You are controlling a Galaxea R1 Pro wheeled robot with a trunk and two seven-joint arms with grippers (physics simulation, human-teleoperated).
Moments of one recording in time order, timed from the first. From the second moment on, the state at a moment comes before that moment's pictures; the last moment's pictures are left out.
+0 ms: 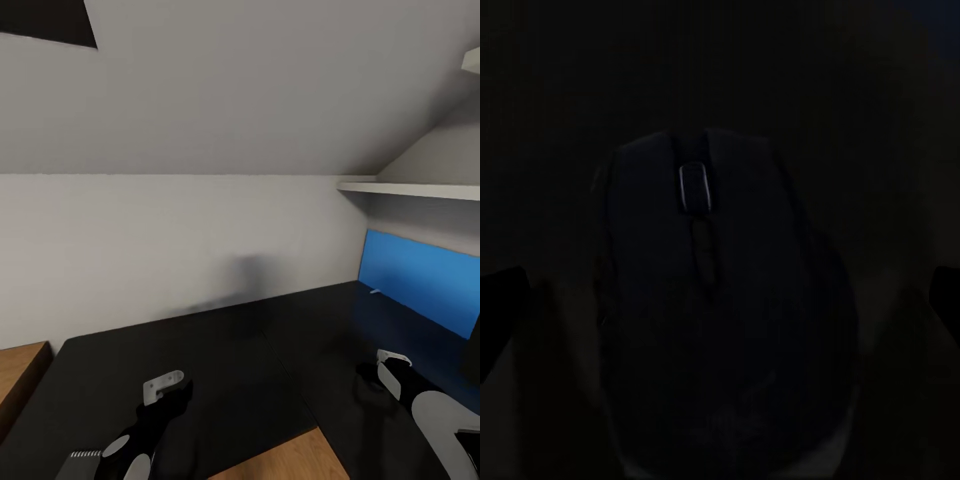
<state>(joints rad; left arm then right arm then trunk) -0.02 0.00 -0.25 -1.60 0.53 0.41 0.44 -0.82 -0.26 -0.02 -0.23 -0.25 0.38 -0.12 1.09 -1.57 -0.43</state>
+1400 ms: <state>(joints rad) -0.02 0.00 -0.25 -1.60 0.53 0.41 0.44 -0.82 -0.26 -0.03 -0.23 -0.25 0.37 -0.12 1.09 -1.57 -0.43</state>
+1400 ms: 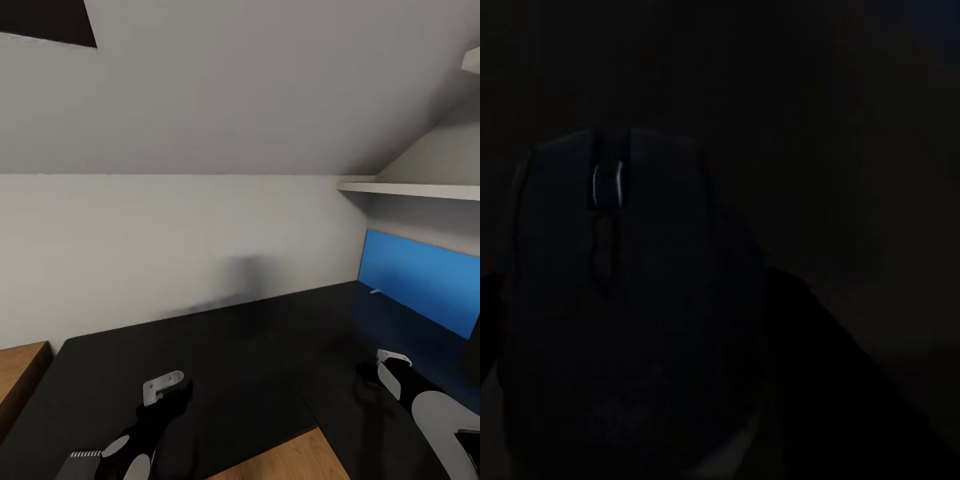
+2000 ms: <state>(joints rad) -0.02 0.00 -0.25 -1.60 0.54 0.41 0.44 -0.78 -0.26 -0.03 -0.48 -0.26 0.42 -0.12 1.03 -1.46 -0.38</state>
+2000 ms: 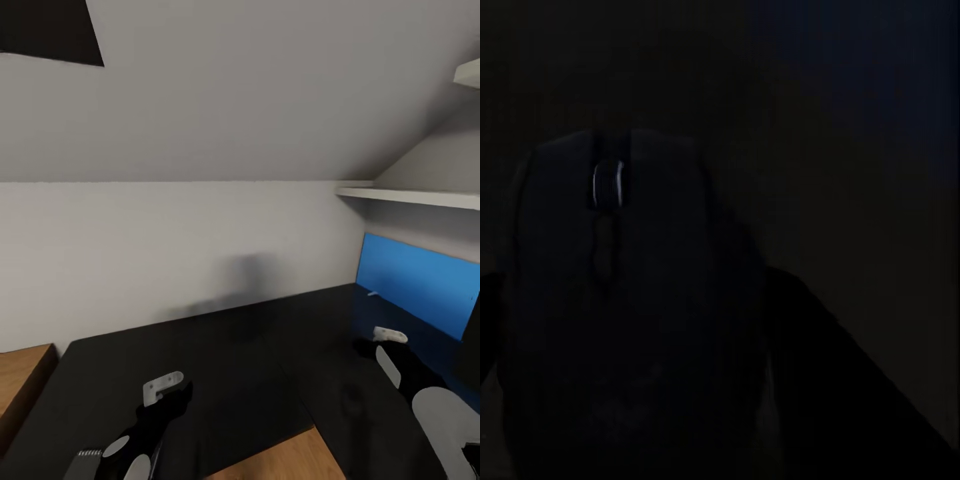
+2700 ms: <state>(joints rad) -0.02 0.01 -0.25 -1.60 0.59 0.41 0.44 -0.66 -0.25 -0.03 -0.74 -0.32 0.58 -0.13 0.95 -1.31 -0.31</state>
